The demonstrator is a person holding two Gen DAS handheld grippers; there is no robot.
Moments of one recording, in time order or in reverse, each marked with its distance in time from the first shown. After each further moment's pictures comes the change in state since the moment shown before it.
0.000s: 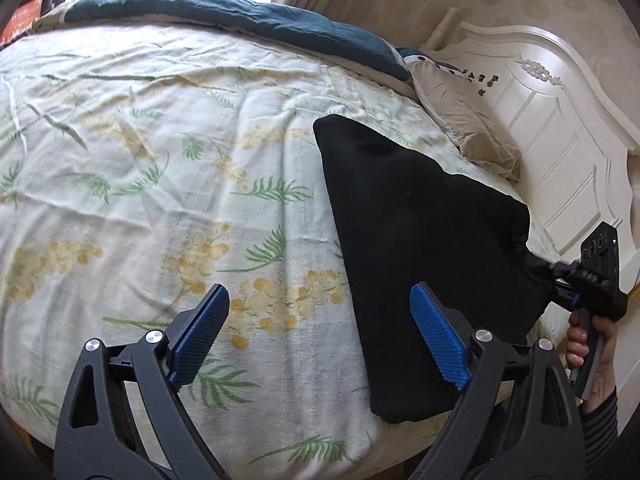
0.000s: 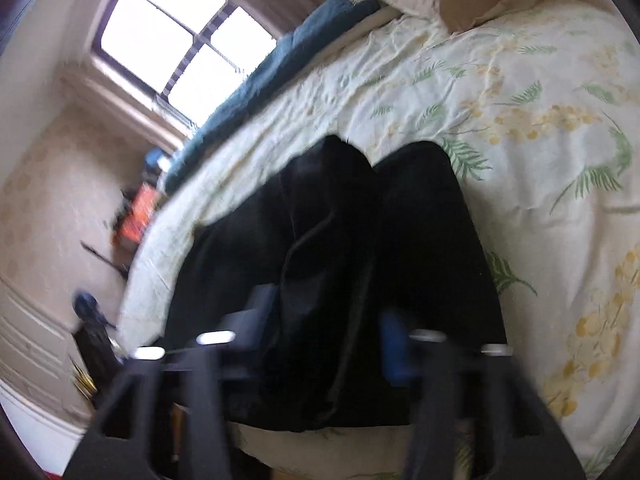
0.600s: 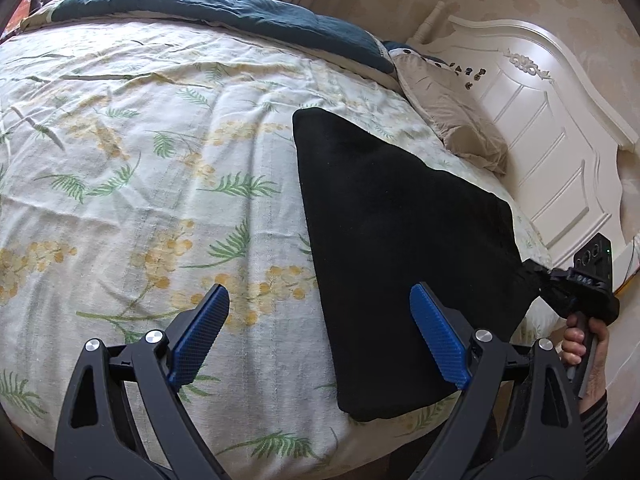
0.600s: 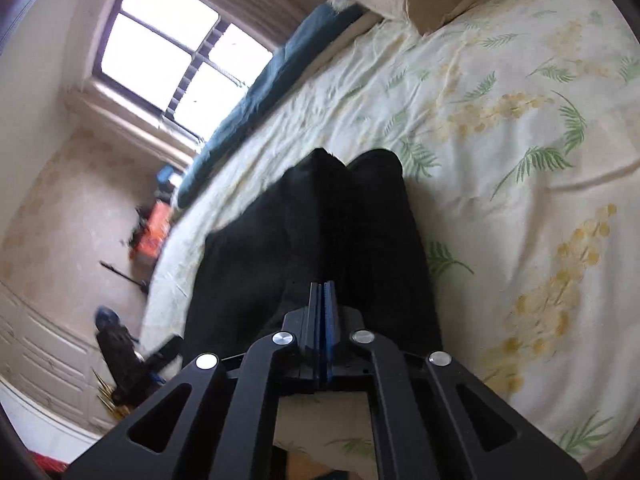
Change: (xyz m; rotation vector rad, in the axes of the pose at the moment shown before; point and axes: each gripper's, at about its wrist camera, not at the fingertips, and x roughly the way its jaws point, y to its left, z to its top) left arm 0.002 -0.017 0.000 0.021 0.022 -0.041; right arm -0.041 -0.042 -0.002 0.130 -0.058 0.119
